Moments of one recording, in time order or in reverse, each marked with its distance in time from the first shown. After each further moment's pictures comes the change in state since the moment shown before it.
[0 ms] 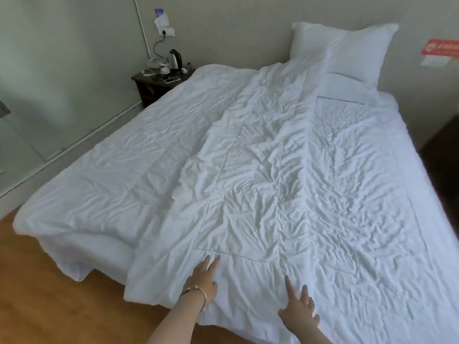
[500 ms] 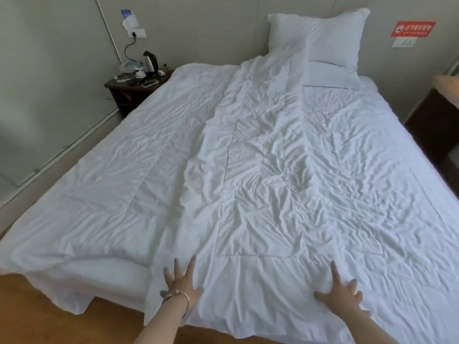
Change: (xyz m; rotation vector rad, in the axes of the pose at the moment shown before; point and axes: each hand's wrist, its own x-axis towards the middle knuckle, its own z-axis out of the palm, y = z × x) left_hand 0.044 -0.135 -0.040 0.036 0.007 -0.196; right_hand 0.029 -0.013 0.016 0.179 0.122 0.280
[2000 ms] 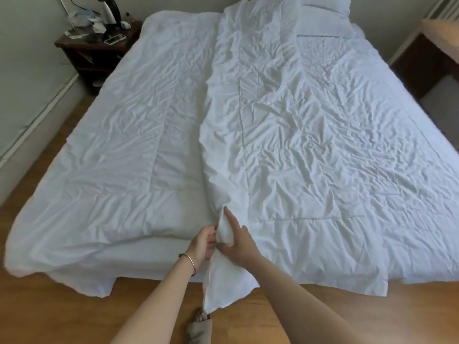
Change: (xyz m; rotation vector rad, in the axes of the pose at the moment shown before) left_hand 0.026 -0.100 -0.097 -1.121 -0.456 0.185; right_hand -0.193 -0.299 0.162 0.440 -0.233 -0.570
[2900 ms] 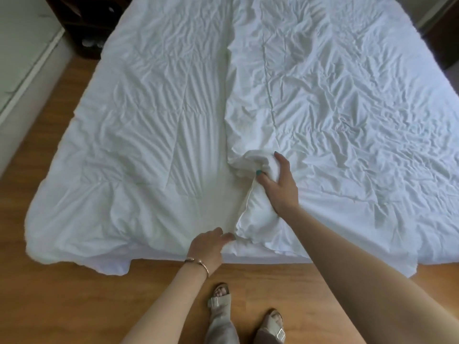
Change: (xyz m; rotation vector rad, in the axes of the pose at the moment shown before) left_hand 0.006 -0.026 -0.131 1.525 0.004 0.451; right_hand 0.070 -0.093 -0.005 0.122 0.460 0.075
